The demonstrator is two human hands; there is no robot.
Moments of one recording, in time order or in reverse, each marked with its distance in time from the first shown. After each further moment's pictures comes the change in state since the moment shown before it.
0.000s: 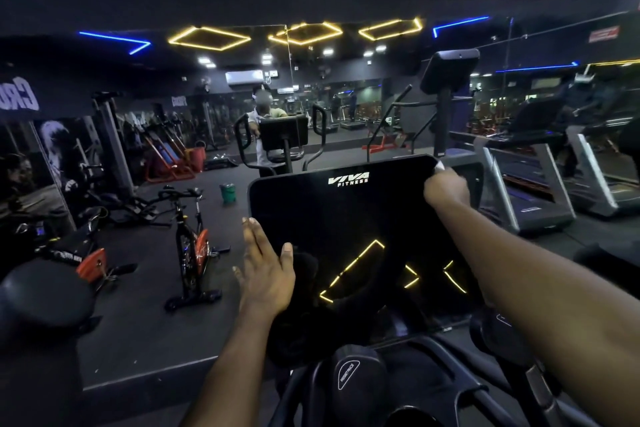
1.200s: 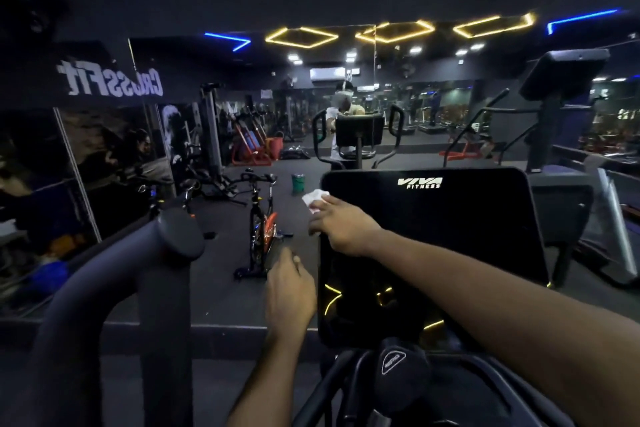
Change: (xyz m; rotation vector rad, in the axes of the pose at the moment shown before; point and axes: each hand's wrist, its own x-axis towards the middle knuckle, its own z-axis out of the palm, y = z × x) left_hand -0.076 -0.006 -0.051 -0.187 0.336 -0.285; right_hand -0.166 -0.141 0.105 -0.412 -0.382 -1.699
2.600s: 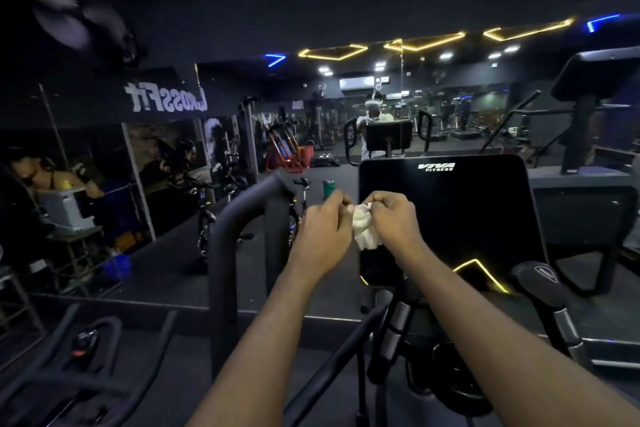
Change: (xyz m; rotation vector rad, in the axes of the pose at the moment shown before) left_hand -0.093 0.048 -0.146 -0.049 -0.081 0.560; right_hand -0.117 -0.173 -0.113 1.188 0.735 0.764
